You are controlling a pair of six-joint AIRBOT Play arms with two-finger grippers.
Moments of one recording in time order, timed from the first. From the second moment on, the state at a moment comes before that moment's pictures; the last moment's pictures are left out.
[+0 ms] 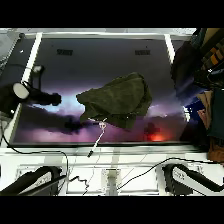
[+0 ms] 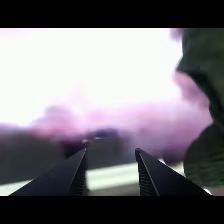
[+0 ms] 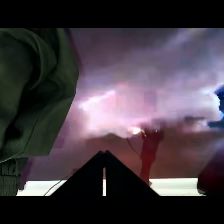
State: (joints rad) left arm 0.03 -1.15 0.93 1.31 -0.96 -1.31; right arm -0.29 -1.19 1.52 -1.34 1.48 1.45
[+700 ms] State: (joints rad) left arm -0.17 -1.17 0.68 0.98 -0.92 -0.67; right arm -0.28 -1.19 1.52 -1.34 1.40 1.44
